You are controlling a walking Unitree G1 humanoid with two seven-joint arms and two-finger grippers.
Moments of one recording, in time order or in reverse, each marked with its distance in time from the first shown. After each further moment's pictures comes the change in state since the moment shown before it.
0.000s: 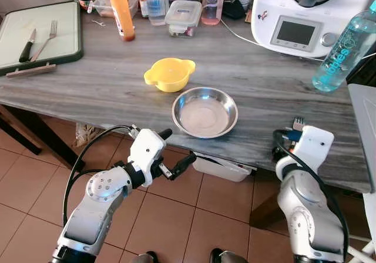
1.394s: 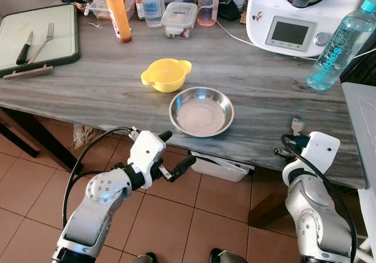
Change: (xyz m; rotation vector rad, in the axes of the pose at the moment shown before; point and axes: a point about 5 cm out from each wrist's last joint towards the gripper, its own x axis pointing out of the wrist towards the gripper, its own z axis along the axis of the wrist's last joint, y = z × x) left arm -0.001 -0.001 -0.003 -0.009 0.013 -0.002; right arm 0.003 -0.012 -0.011 0.035 0.074 0.018
